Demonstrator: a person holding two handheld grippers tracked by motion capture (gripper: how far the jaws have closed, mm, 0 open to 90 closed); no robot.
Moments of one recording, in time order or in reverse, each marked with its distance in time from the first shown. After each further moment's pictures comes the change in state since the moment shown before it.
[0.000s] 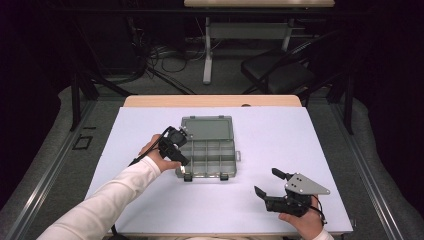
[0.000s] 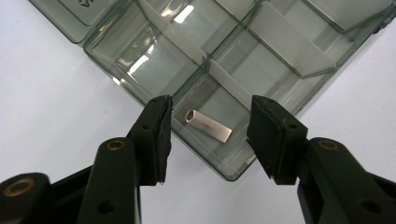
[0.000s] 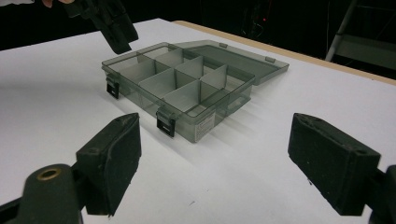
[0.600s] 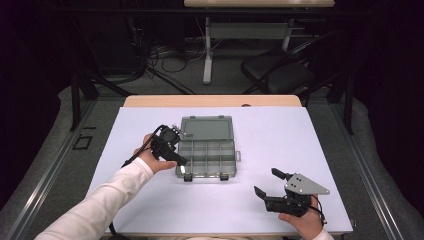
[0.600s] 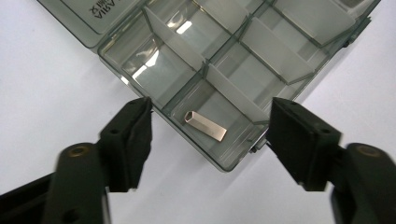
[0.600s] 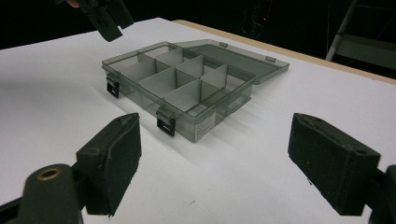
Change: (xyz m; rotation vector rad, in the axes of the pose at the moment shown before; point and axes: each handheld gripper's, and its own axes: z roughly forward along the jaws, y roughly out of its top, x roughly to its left) left arm 0.006 -0.013 -0.017 -0.092 -0.037 -0.013; right arm 0.000 0.000 0.000 0.004 0.001 -0.004
